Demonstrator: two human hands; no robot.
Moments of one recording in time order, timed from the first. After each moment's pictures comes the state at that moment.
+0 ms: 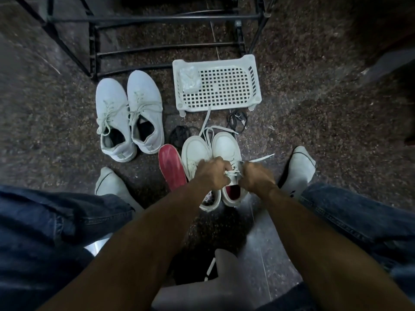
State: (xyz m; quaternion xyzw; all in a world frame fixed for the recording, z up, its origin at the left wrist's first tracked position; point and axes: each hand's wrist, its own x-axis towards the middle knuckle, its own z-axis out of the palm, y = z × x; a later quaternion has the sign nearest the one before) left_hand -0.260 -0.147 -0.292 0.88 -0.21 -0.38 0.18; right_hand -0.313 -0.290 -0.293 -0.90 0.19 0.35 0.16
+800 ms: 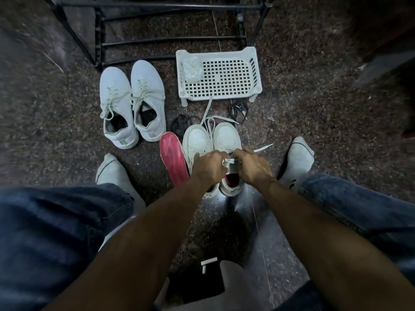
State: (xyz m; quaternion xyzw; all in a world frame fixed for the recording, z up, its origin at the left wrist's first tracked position) left_hand -0.294 -0.132 -0.290 0.91 -0.17 -0.32 0.19; right_hand -0.335 -0.274 -0.281 -0.95 0.10 0.26 0.16
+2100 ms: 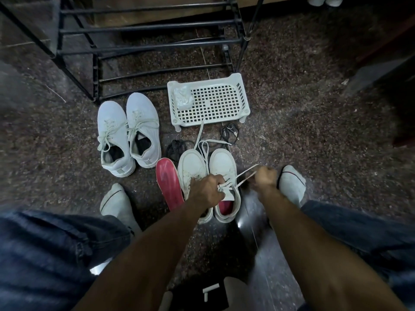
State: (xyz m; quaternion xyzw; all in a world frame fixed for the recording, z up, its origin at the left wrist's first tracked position) left_hand -0.290 -0.139 -0.294 0.90 -0.18 -0.35 0.20; right_hand -0.320 -0.308 -0.295 -0.57 0.57 0.05 0.58
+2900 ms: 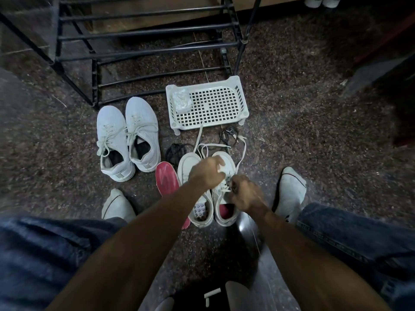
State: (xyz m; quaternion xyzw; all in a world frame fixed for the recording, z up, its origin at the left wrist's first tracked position) left_hand -0.244 -0.157 -0.261 0.88 -0.13 -0.36 0.27; right_hand -0.343 -0.276 -0.289 -0.91 0.20 0.24 0.29
